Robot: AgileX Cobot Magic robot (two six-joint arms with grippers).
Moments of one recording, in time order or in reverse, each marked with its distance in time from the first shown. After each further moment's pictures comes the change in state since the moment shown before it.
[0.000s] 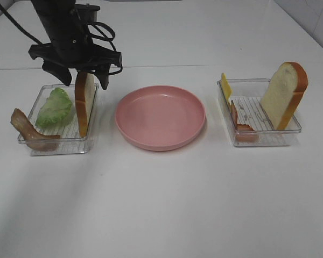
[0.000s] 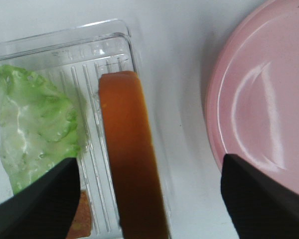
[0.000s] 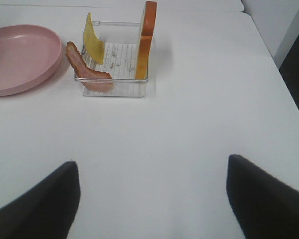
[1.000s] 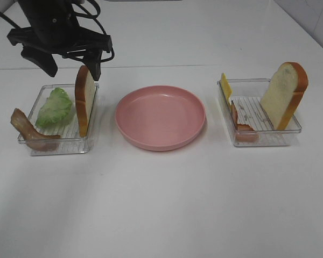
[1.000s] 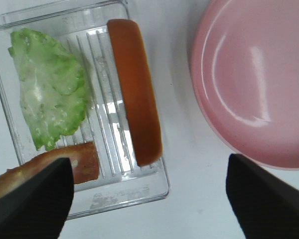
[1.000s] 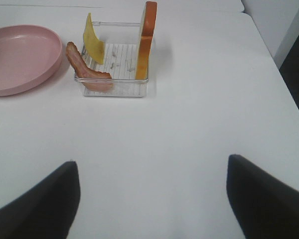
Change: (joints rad) left arm -0.013 -0.159 0.074 -0.033 0.094 0.033; right arm 0.000 0.000 0.000 0.000 0.000 0.000
